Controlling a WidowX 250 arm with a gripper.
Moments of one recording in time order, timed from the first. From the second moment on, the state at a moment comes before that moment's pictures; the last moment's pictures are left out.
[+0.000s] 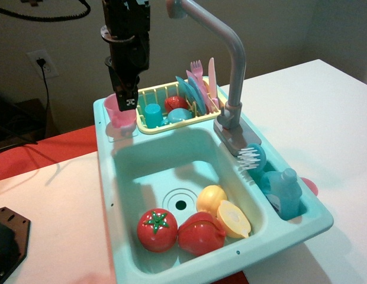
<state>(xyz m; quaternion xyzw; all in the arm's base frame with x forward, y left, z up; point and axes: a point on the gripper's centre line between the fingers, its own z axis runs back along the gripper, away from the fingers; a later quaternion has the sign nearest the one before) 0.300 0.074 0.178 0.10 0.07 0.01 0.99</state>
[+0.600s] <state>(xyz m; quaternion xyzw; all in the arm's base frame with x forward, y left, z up) 0.300 0.079 0.160 0.10 0.10 0.03 0.99</state>
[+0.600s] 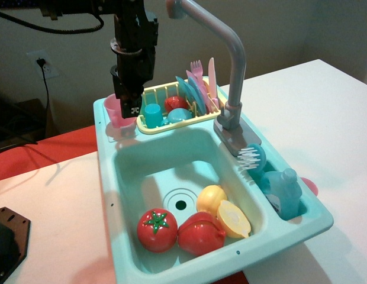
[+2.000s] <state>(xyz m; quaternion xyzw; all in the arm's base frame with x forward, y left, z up) 0.288 0.071 0.140 0.10 0.10 0.02 0.99</state>
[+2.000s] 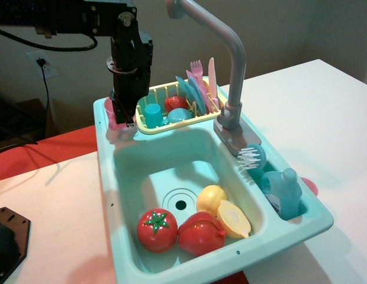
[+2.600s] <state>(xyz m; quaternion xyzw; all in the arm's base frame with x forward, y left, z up) 0.337 0.005 0.177 0.07 0.04 -0.05 1.00</state>
